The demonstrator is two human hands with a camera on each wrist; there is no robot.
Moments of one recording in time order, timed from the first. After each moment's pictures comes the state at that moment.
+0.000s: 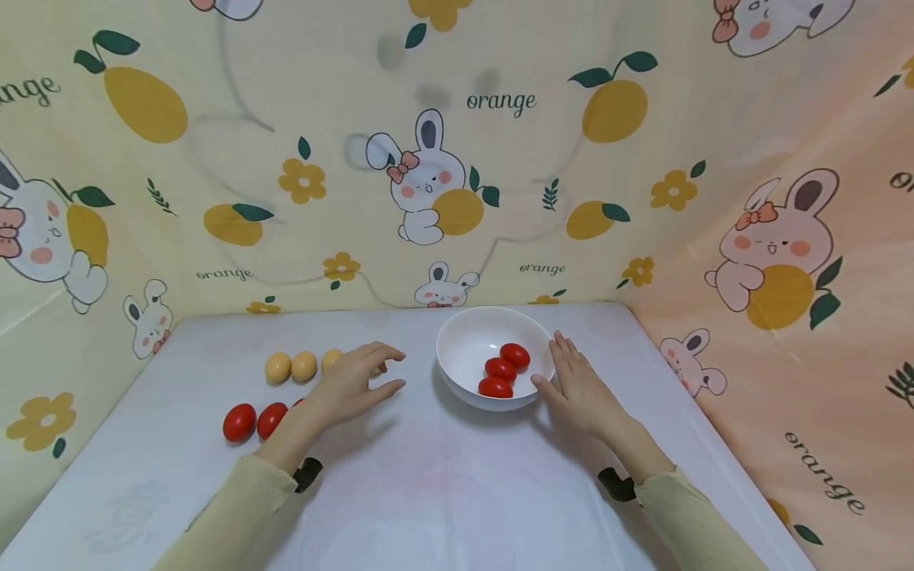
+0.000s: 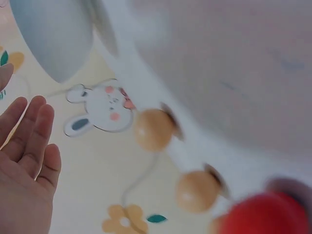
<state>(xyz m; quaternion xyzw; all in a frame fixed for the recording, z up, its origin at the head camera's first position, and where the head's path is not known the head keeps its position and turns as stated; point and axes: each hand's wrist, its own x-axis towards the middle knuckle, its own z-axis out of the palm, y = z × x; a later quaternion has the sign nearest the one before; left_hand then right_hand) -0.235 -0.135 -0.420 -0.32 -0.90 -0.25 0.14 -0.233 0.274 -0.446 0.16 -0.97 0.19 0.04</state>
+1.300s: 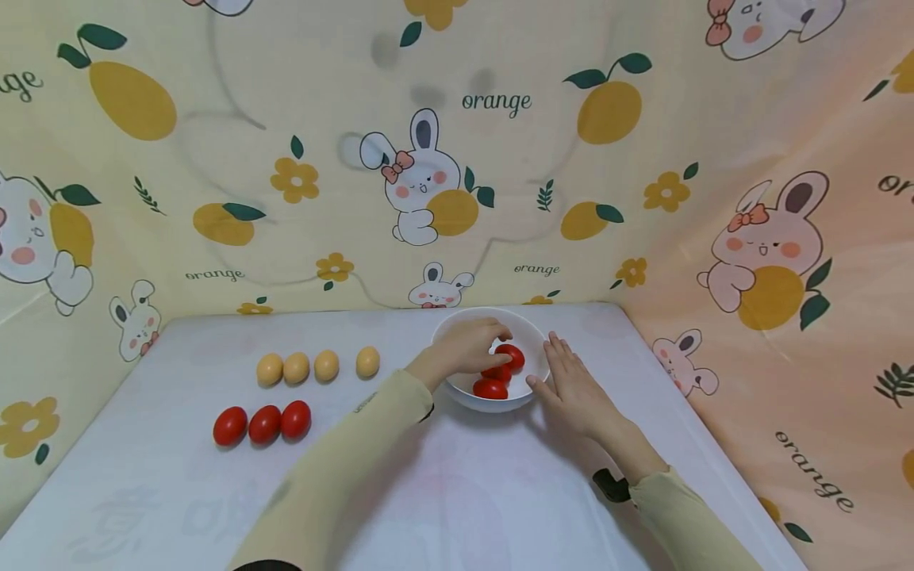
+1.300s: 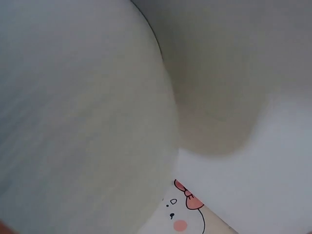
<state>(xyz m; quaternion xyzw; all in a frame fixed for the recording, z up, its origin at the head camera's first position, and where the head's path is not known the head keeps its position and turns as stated) -0.322 0.046 -0.407 -0.37 -0.92 -0.16 -0.03 -0.234 0.274 -0.447 0.17 -0.97 0.18 0.04</state>
